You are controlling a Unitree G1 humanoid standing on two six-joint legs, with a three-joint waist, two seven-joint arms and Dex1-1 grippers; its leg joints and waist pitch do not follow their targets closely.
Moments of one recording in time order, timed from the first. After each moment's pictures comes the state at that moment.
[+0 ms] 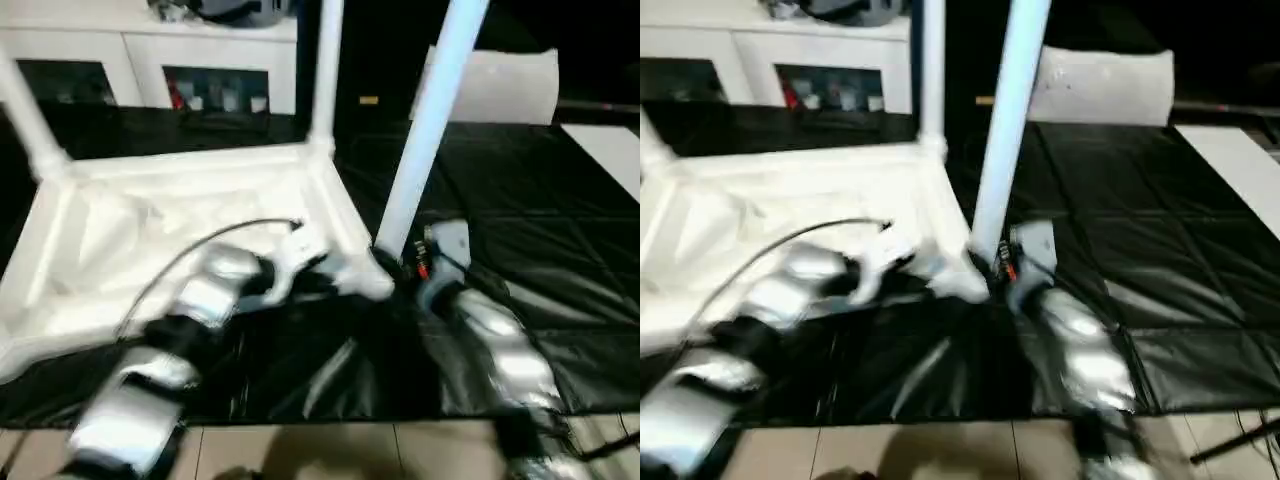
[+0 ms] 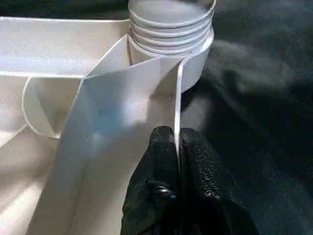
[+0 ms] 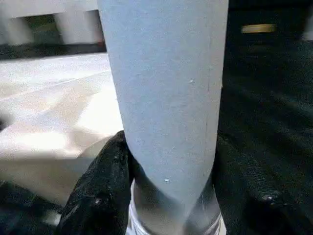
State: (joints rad) left arm -0.74 0.12 -0.25 0.76 0.13 0.23 -0.86; right arm -0.38 0.02 -0.08 0.33 0.11 0.19 0.27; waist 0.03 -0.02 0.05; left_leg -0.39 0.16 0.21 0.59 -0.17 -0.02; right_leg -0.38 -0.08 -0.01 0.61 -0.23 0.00
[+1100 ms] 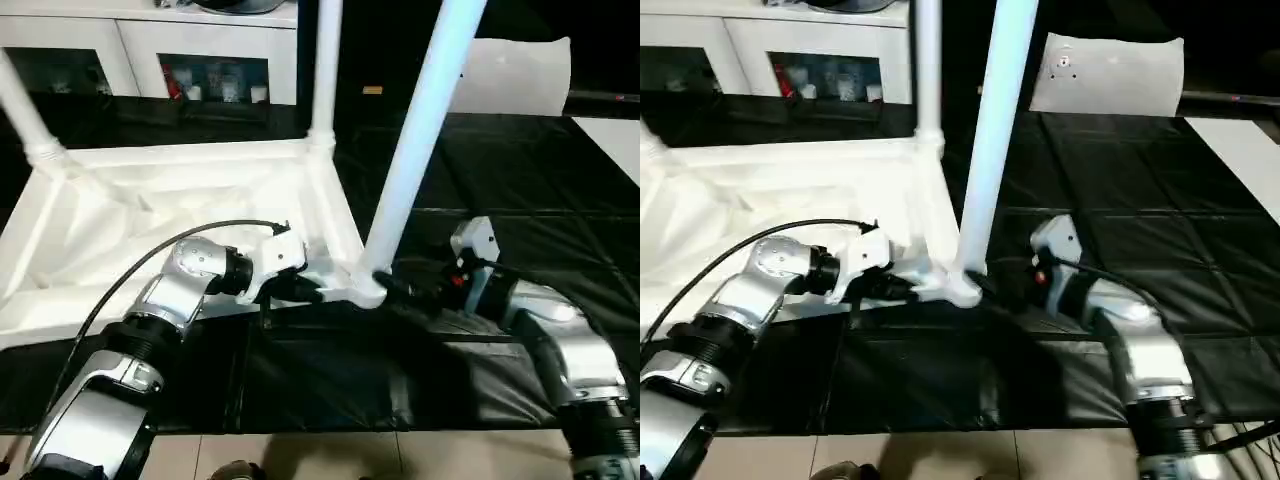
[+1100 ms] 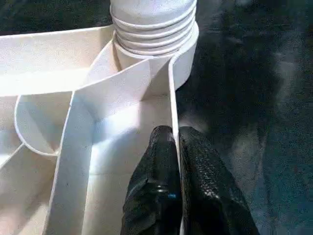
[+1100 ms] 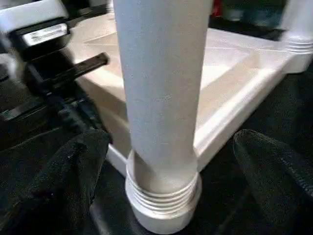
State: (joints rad) left arm -0.68 0.36 -0.29 0.70 0.07 -0.04 -1.25; right arm -0.31 -0.40 0.03 0.20 0.29 0.24 1.01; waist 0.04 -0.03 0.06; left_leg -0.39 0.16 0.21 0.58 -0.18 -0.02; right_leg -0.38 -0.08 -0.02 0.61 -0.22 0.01
